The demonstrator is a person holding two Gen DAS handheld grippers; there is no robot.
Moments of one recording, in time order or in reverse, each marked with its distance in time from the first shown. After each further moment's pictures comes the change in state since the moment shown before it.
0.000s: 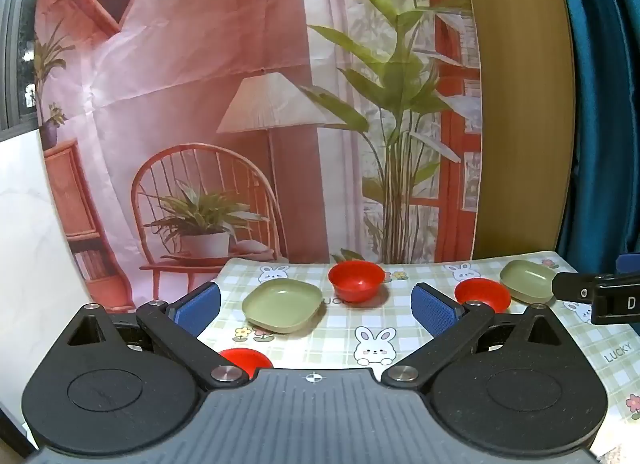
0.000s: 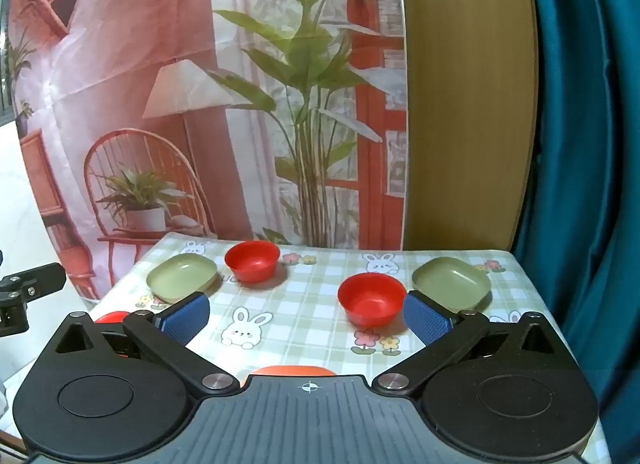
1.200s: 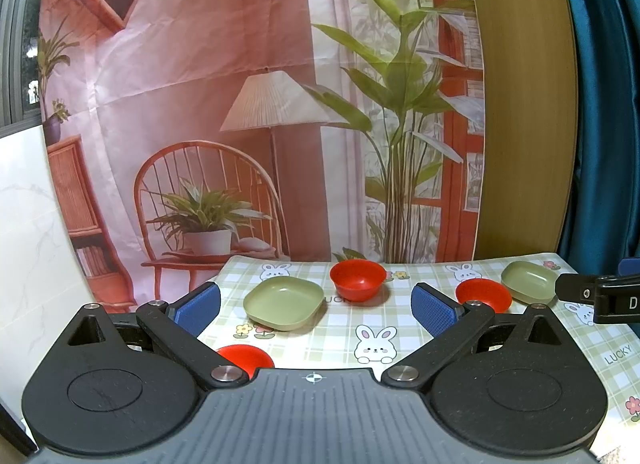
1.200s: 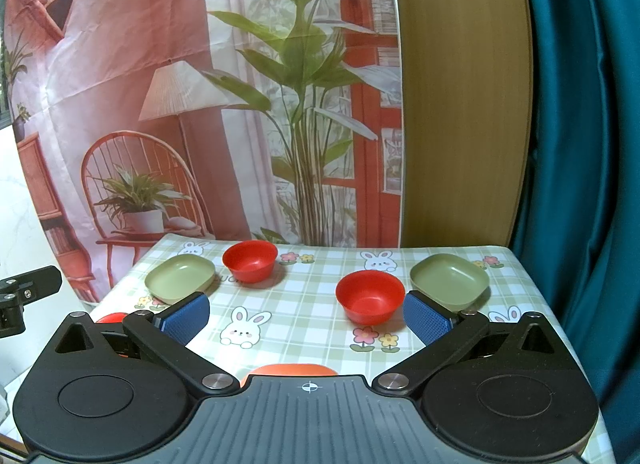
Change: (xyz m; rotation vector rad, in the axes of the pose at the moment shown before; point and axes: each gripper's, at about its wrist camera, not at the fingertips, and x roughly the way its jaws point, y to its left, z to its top) left arm -0.002 -0.001 -0.003 0.000 0.001 0.008; right arm -0.003 -0.002 0.005 0.009 0.001 0.006
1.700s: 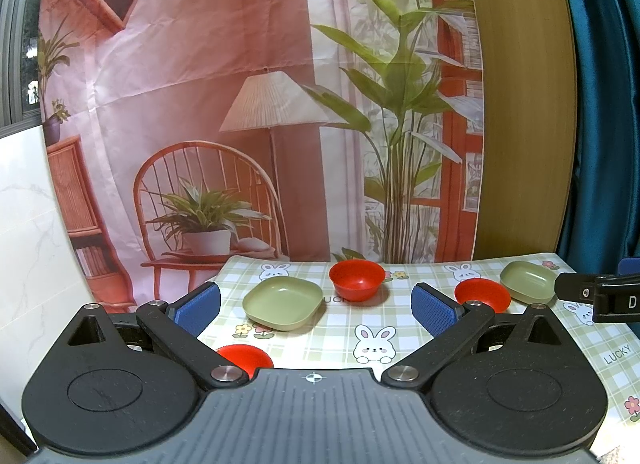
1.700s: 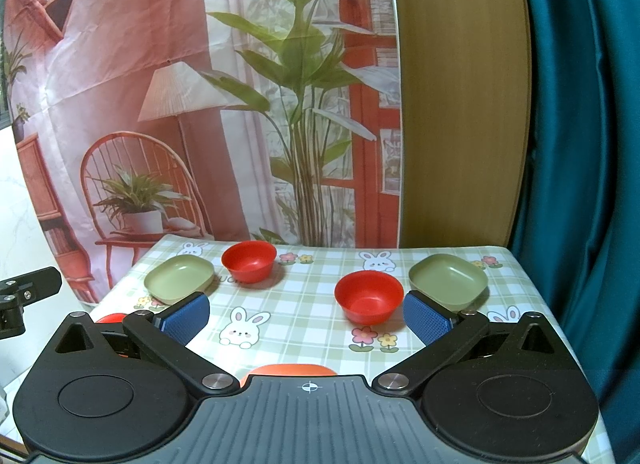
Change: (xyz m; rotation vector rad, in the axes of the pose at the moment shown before) left arm 0.000 0.000 0.000 0.000 0.000 0.000; right arm -0.001 -0.001 -0.001 0.001 -0.001 0.000
